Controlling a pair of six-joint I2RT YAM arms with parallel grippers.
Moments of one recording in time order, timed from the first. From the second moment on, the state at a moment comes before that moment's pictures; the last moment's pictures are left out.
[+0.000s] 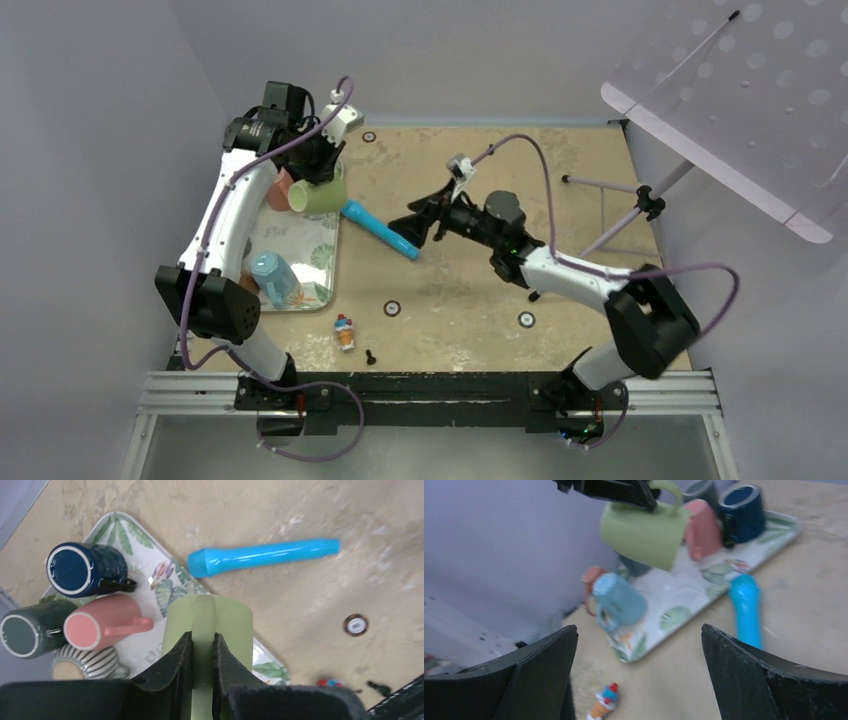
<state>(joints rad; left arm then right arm) -0.18 1.65 1.80 -1.08 0.22 0.56 0.67 1.39 0.76 0.64 -0.35 0.47</state>
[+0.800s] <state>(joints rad) -0.18 1.43 1.77 -1.09 0.72 0.33 0.71 1.89 1.16 1.24 -0.82 1.10</state>
